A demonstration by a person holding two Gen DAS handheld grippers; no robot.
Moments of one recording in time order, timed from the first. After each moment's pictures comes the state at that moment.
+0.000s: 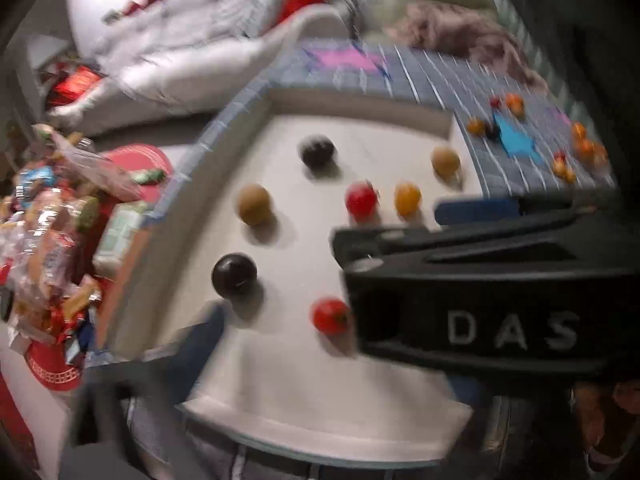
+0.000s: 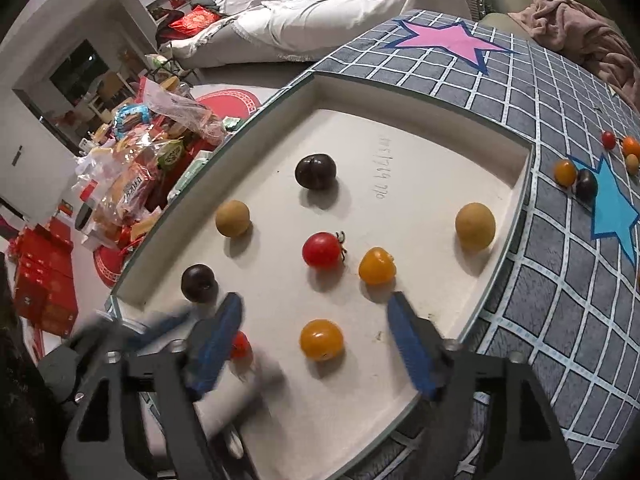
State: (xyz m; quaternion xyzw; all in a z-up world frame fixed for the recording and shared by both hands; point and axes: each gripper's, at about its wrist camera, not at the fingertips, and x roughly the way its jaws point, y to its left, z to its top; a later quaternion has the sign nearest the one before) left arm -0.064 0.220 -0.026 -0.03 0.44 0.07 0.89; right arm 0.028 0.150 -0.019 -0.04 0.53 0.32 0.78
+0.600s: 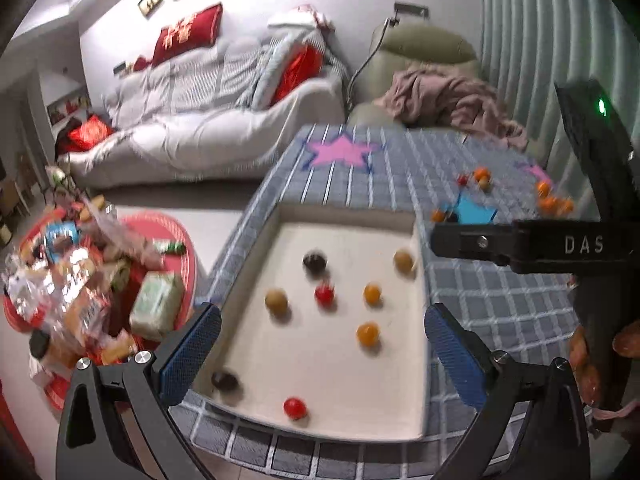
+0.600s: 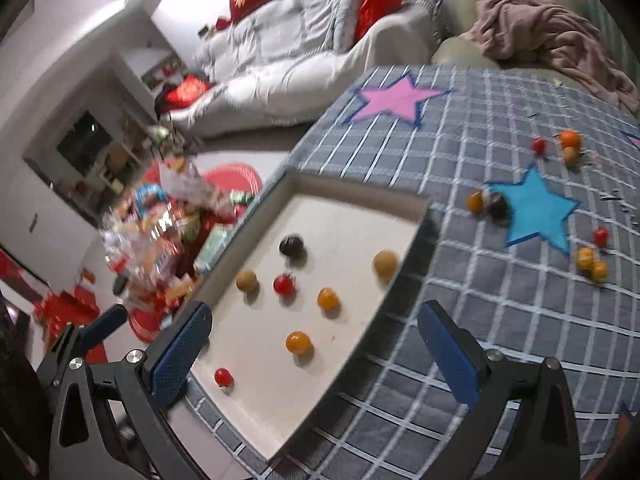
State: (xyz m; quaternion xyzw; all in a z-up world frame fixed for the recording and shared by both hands) left arm -0.088 0.206 0.086 0.00 0.36 0.05 0.93; right arm 0.030 0.050 0.070 0.08 0.46 0.31 0.83
